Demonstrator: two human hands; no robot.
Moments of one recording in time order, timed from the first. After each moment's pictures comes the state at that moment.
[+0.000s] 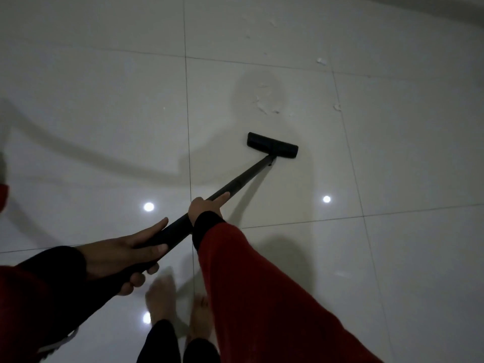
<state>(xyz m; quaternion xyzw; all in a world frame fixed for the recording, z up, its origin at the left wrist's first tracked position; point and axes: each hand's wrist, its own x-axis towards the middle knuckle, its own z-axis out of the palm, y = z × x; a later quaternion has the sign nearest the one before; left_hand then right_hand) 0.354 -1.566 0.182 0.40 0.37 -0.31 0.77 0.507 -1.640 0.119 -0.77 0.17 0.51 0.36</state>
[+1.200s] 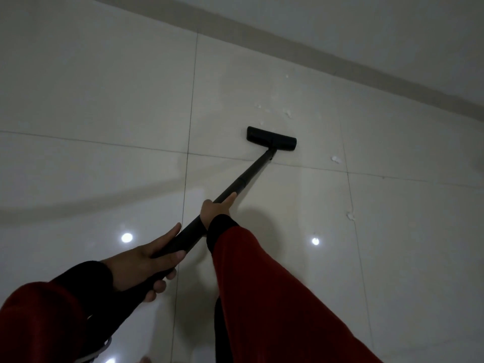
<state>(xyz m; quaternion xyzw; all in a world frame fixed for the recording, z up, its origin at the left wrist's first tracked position) 0.664 -1.249 0.145 0.36 0.38 -0.22 0.83 0.827 -1.289 0.093 -0.80 0.13 0.50 0.30</state>
